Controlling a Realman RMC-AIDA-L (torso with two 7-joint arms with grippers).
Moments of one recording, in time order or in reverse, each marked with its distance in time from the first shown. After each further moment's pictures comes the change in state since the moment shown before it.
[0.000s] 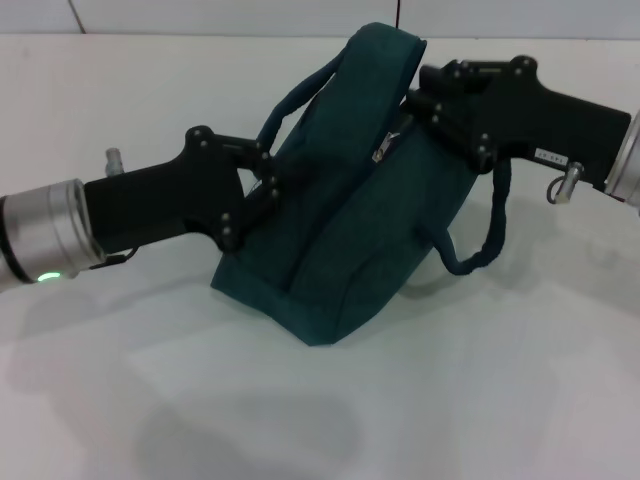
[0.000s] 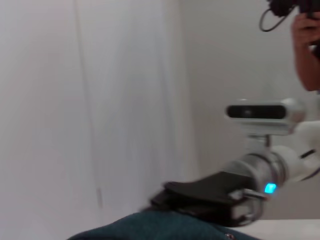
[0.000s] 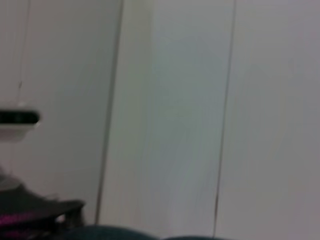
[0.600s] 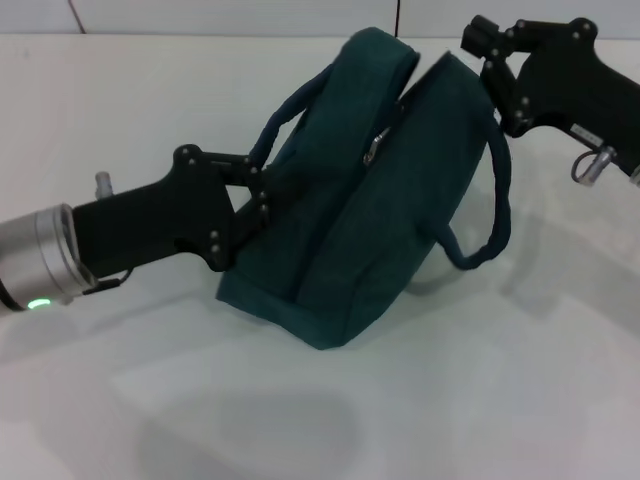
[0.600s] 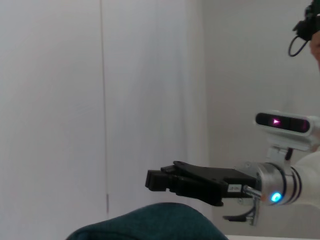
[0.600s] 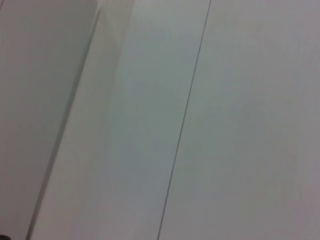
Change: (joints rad) left arm 0.043 -0.007 0.055 -0.017 -0.077 0.045 0.002; right arm -0.077 0.014 -0.084 0.029 0.365 -0.018 -0.357
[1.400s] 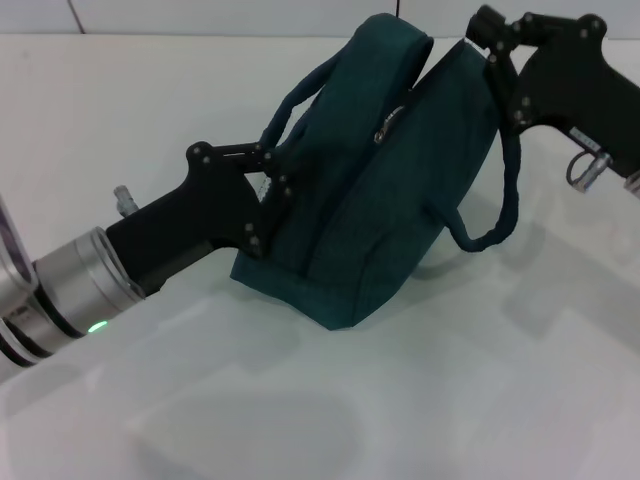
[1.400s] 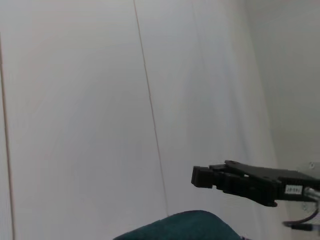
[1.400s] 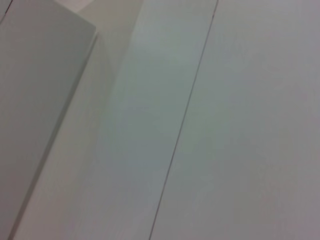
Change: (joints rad) left arm 0.074 -0.125 -0.001 -0.006 -0.161 -0.079 0.232; right arm 0.010 0.023 -0.052 0.084 0.152 -0.081 -0.193
